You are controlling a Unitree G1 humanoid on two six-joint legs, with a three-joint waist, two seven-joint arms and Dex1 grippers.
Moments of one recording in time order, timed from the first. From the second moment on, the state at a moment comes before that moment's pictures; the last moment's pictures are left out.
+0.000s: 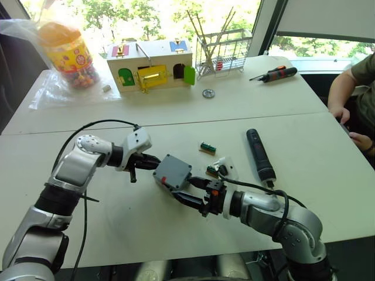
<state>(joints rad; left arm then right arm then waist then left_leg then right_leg) -0.55 0.70 -0.22 0.02 -0.19 0.60 -1.23 -0.10 -0.27 0.15 -0.67 0.77 1.13 0.30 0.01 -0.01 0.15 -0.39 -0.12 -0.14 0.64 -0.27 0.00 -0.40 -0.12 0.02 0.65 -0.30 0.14</state>
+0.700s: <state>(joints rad) -0.58 0.70 -0.21 0.06 -0.23 0.58 -1.26 -0.08 -0.34 0.15 -0.78 0.81 1.10 0.33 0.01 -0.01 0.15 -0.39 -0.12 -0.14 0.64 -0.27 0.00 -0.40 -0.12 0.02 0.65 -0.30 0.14</state>
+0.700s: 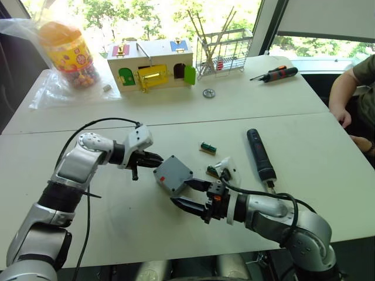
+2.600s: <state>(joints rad) -0.33 0.77 -0.14 -0.15 -0.22 0.70 -1.10 -0.32 -0.36 0.35 -0.27 0.34 0.78 0.51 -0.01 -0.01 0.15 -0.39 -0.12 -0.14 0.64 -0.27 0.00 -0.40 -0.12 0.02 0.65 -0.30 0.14</state>
